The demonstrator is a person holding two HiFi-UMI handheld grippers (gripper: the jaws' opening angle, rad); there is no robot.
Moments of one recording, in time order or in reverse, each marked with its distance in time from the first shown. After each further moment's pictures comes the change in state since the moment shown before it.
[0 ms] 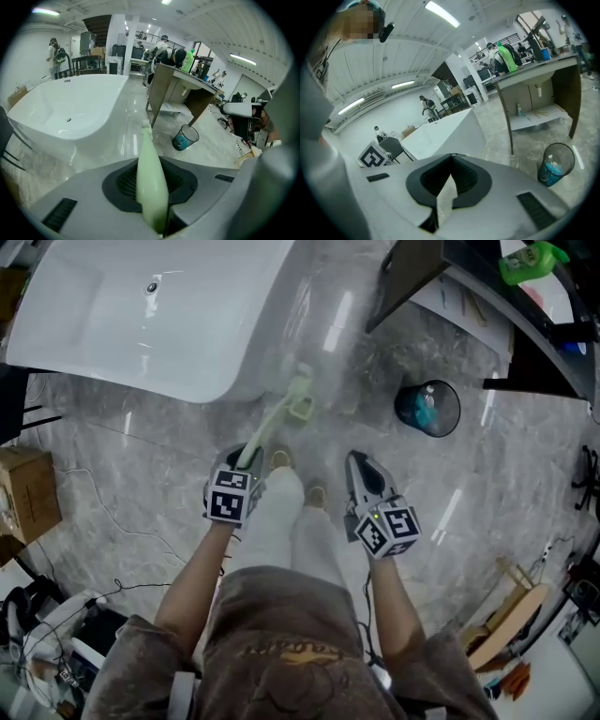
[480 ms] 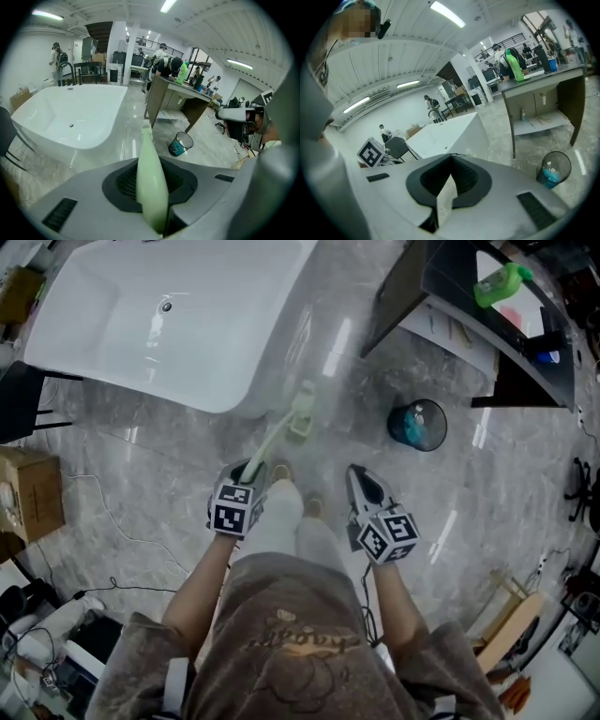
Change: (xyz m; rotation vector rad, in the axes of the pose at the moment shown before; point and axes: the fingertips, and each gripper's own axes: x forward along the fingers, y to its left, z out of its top) left arm -0.072 -0.029 0.029 -0.001 -0.069 -0.011; right arm -0.046 0.029 0.041 -0.037 0.016 0.039
